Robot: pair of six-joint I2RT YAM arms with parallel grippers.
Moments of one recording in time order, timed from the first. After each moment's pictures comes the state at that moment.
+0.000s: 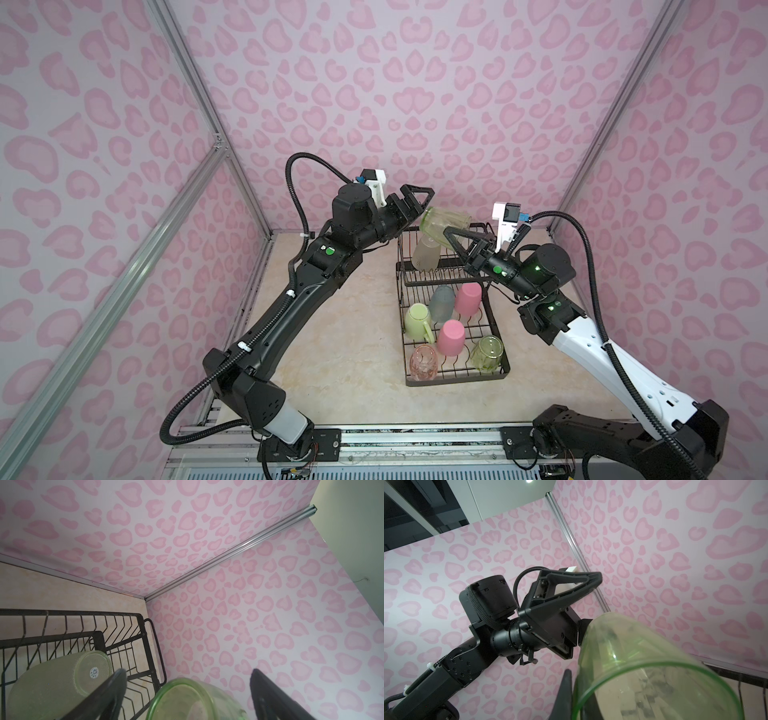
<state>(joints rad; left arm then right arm) -0.58 1.57 1.74 -0.25 0.27 -1.05 0.54 1.19 1.09 0.36 -0.41 0.63</state>
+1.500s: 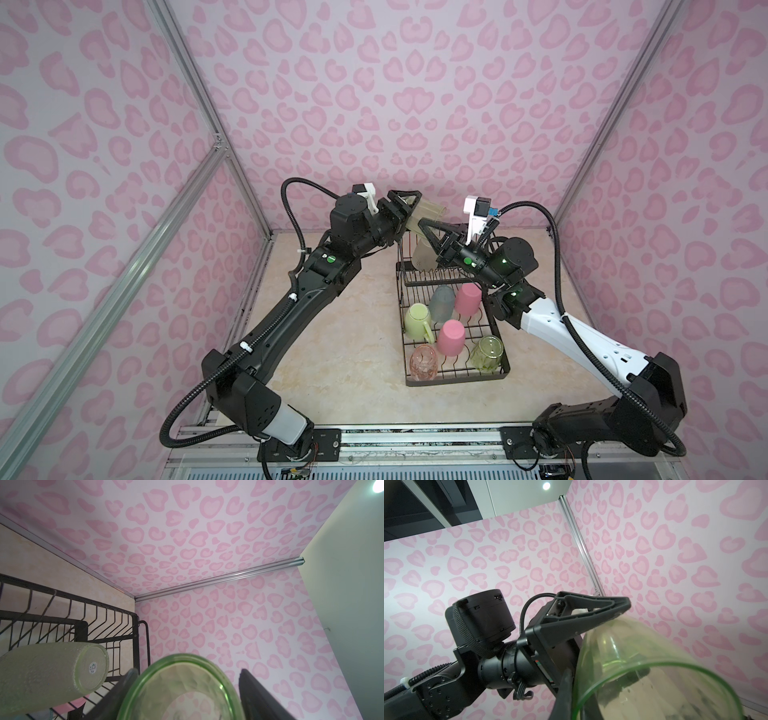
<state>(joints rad) -0.56 1.53 1.59 -0.08 0.23 -1.31 0.61 1.39 1.14 0.60 -0.38 0.59</state>
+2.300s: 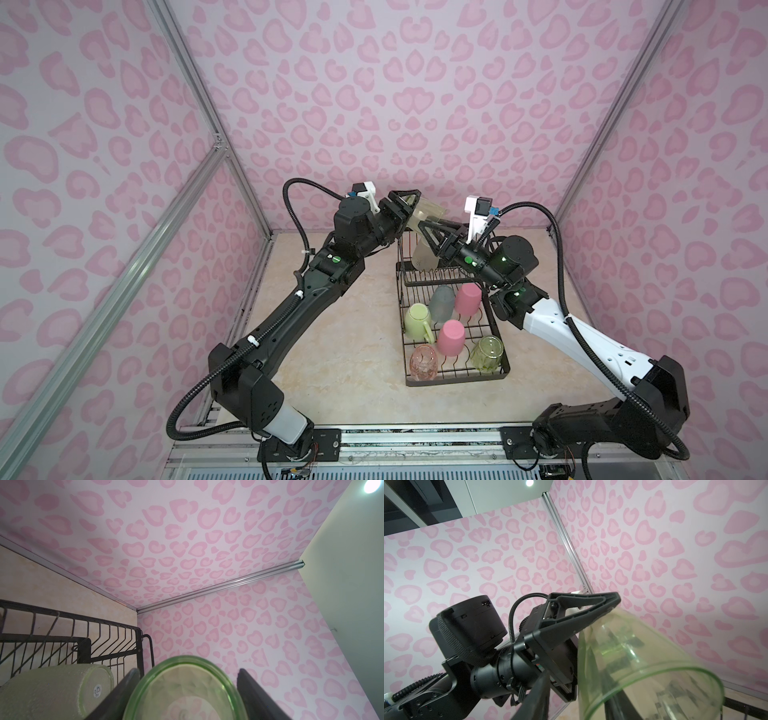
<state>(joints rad) -0.56 1.55 1.56 -0.01 0.18 -1.25 0.60 1.37 1.15 0.51 -0.31 0.59</state>
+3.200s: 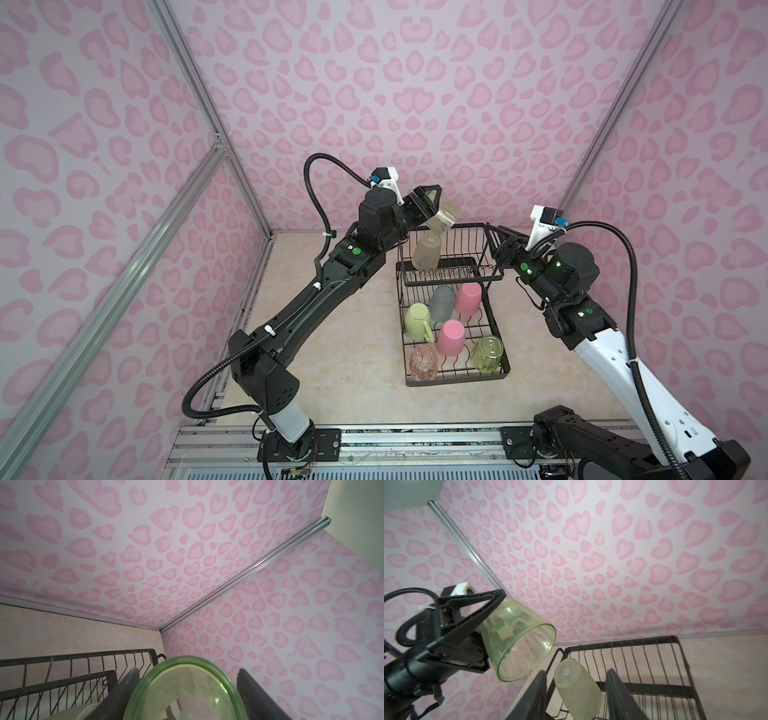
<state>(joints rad) -0.68 1.70 1.79 -0.12 -0.02 -0.88 0.31 1.04 1.06 -0.02 -0.11 0.53</state>
